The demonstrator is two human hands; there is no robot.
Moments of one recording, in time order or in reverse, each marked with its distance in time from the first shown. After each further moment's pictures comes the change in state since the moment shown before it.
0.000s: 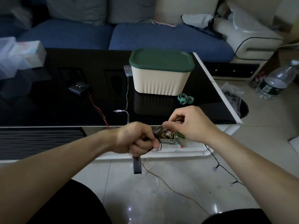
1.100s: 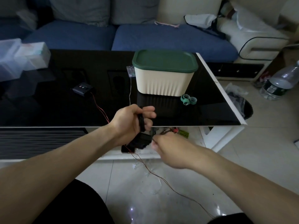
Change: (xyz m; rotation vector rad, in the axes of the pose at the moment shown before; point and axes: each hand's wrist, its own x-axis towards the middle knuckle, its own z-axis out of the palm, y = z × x) left_hand 0.000 0.013 -0.004 -0.529 0.433 0.458; right_hand -0.016 -0.031 0.053 -0.456 -0.444 -0.024
